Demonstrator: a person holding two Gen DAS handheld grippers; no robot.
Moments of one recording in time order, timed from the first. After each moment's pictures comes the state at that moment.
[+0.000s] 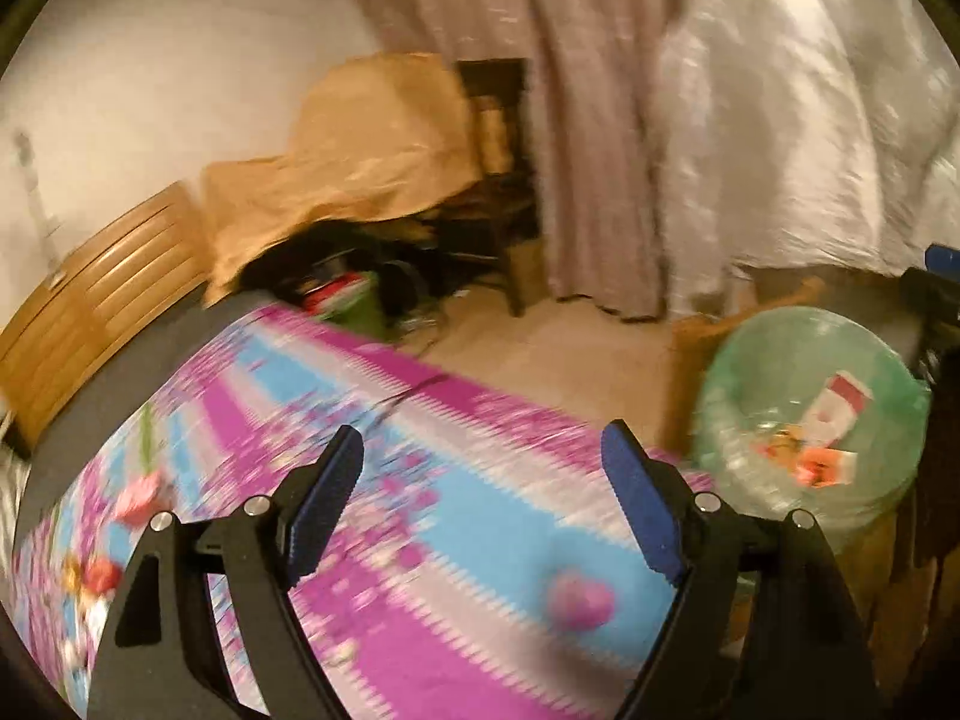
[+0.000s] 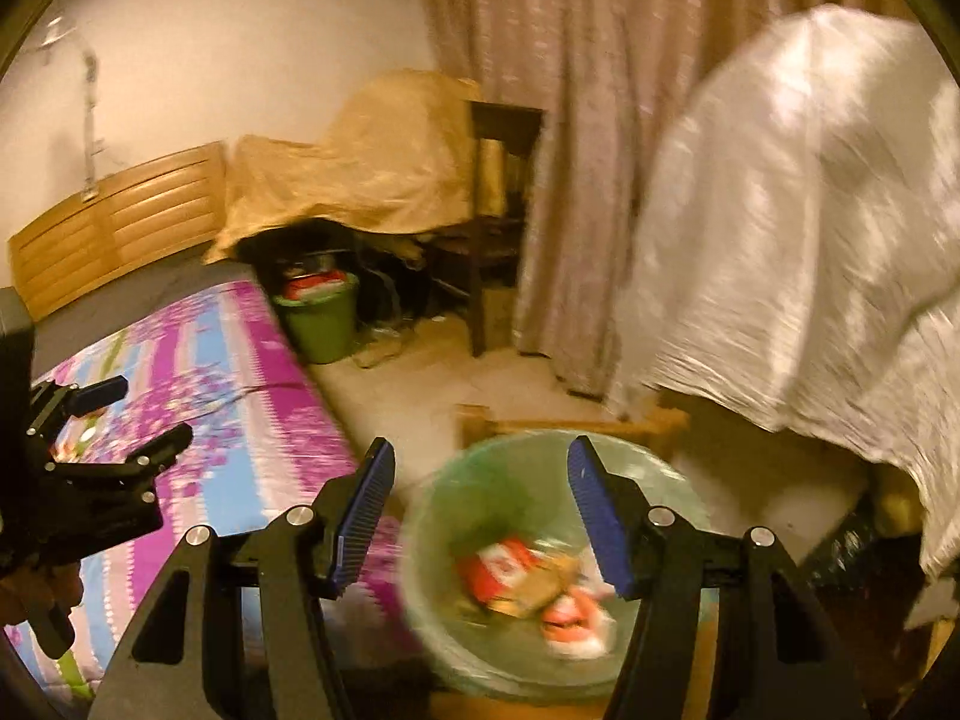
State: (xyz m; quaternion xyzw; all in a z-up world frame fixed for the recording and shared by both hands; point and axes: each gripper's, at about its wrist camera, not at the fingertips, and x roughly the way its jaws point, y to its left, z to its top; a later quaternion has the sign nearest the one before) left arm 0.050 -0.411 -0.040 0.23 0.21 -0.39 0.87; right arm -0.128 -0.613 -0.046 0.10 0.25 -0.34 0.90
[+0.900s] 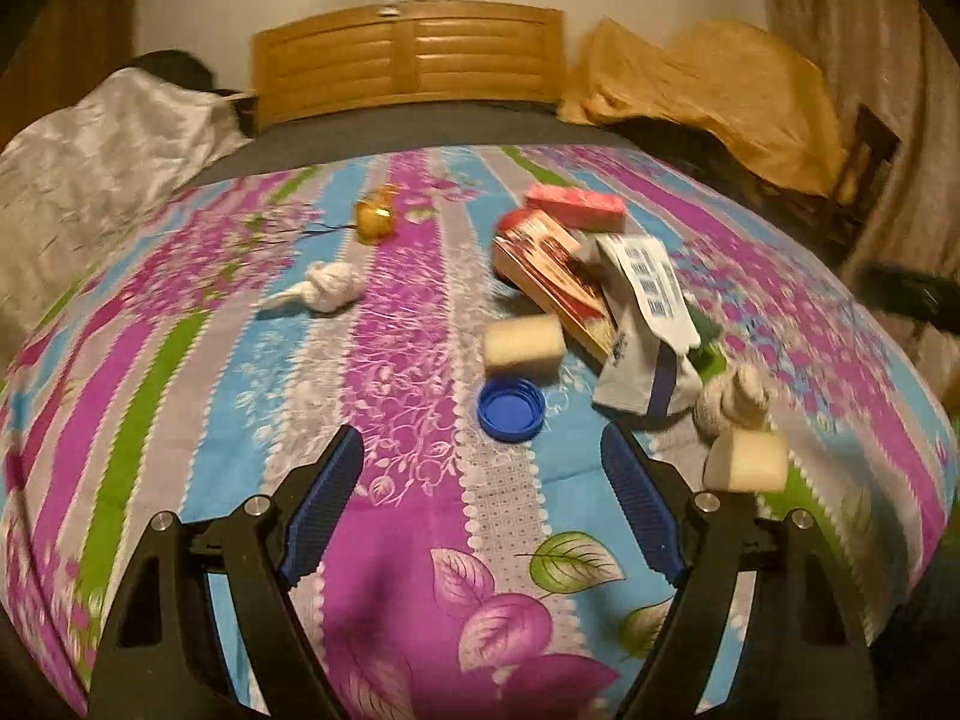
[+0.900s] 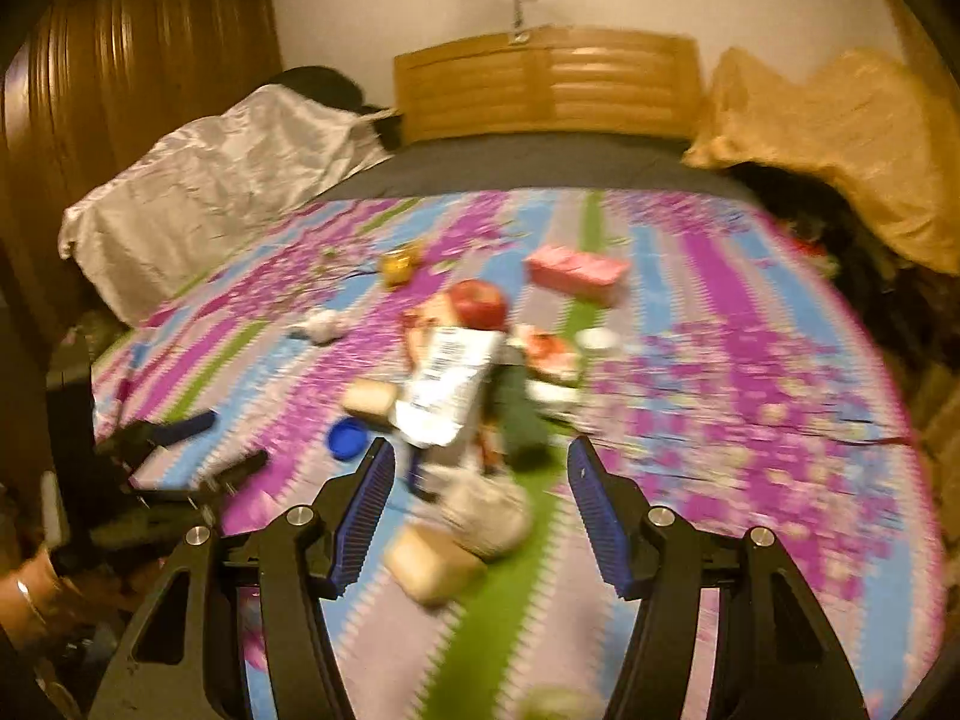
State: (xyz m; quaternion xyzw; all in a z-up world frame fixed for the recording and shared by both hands) left arm 0.182 0.020 -0.114 0.04 0.36 -0.12 0.92; right arm 0.225 -0.234 -0.085 0.04 0.36 0.15 0.92
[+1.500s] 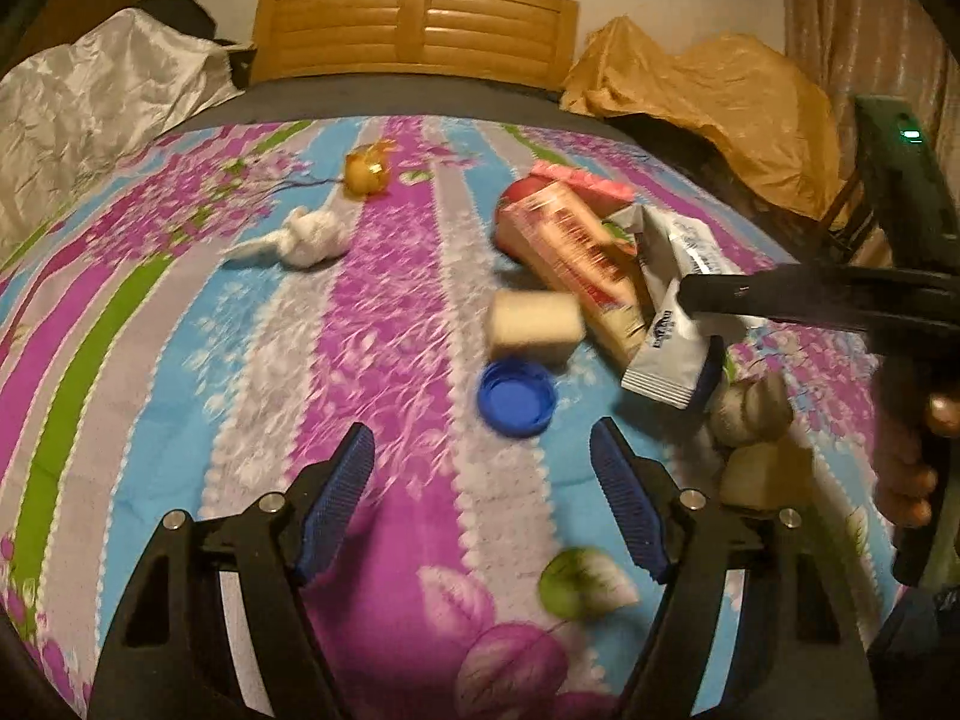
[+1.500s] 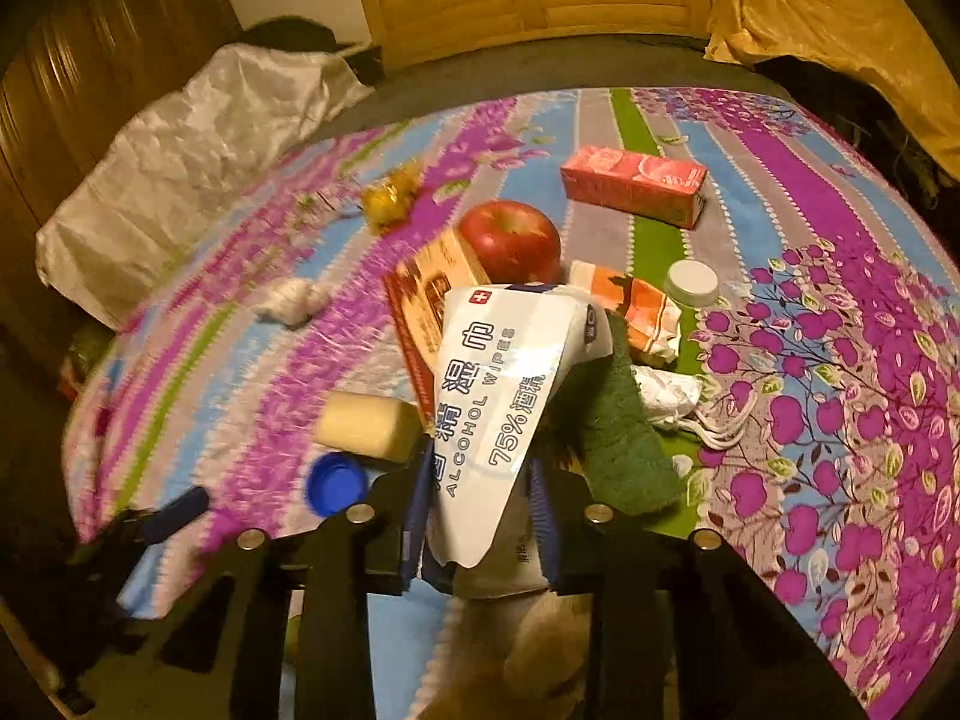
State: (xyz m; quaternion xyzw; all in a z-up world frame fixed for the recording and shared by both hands) left arm 0.204 0.030 -0.141 -0.03 0.38 -0.14 0.91; right arm 0.314 -0.208 -0.141 0.11 0.43 0.15 0.88
